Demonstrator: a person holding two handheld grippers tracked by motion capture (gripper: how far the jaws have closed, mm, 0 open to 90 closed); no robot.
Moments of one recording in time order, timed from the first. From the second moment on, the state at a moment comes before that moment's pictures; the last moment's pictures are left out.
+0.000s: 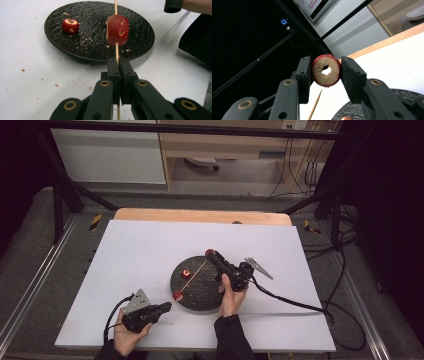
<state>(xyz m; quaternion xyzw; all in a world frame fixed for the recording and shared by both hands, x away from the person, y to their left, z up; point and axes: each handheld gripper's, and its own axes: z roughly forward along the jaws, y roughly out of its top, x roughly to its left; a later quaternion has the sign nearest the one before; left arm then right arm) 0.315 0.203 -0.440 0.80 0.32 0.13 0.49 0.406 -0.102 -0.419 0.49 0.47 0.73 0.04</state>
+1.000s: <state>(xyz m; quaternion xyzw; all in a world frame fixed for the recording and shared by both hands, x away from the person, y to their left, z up) 0.314 0.197 -0.440 0.79 0.33 0.13 0.50 0.405 -0.101 -0.421 0.49 0.46 0.74 0.03</state>
